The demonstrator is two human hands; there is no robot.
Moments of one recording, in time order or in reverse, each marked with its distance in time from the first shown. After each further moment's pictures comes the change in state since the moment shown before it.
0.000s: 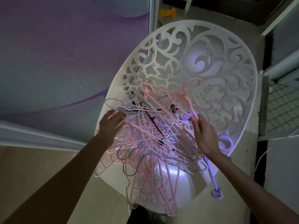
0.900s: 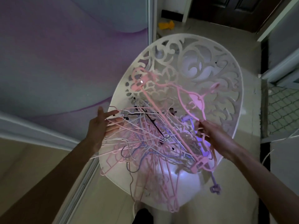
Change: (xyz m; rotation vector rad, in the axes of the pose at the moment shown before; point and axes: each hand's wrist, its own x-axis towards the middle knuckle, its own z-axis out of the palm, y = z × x) left_hand -0.041 0.033 -0.017 0.304 -0.044 0.187; right_hand -0.007 0.003 -0.050 0.760 -0.368 0.373
